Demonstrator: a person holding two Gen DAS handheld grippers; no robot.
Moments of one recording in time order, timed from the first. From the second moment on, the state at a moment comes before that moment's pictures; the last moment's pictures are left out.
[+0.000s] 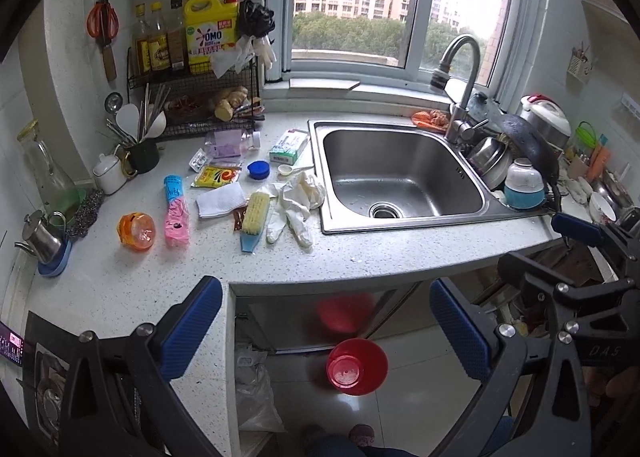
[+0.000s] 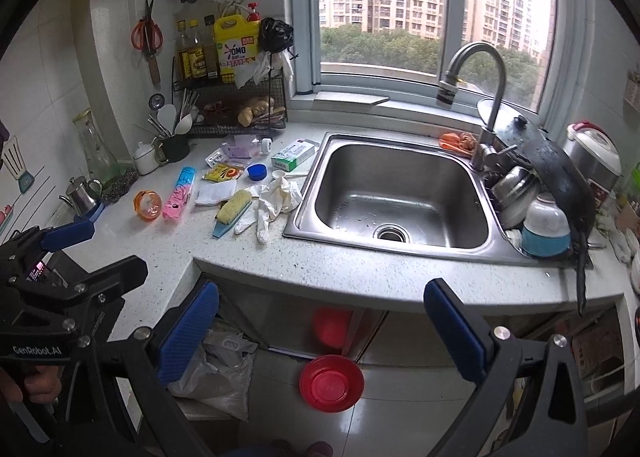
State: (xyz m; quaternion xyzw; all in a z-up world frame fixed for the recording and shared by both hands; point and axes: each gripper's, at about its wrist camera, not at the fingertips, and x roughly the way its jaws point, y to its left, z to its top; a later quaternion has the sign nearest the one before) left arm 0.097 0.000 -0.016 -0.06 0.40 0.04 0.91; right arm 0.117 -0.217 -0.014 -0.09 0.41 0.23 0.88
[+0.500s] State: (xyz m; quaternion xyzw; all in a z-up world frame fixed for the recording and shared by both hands) left arm 0.202 0.178 -0.068 -0.12 0.45 0.12 0.87; right arm 0.228 -0.116 -0.063 -0.10 0.46 0.29 0.84
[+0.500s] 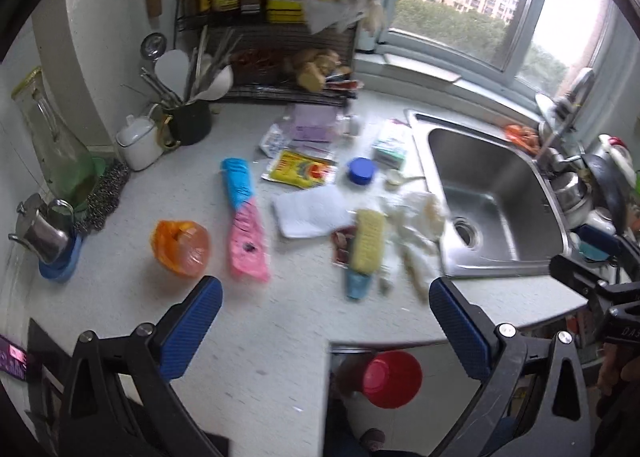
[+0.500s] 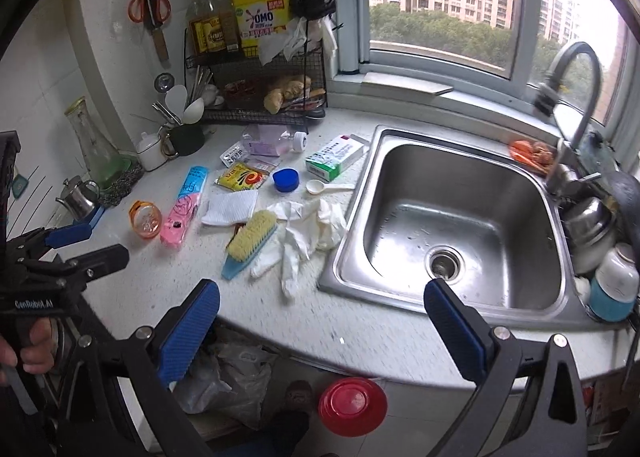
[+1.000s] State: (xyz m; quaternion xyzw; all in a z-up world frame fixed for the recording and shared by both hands) left arm 0.237 0.328 -0.144 -0.10 0.55 0.14 0.82; right arm 0.298 0.011 -0.115 -0.16 0.51 0.32 0.78
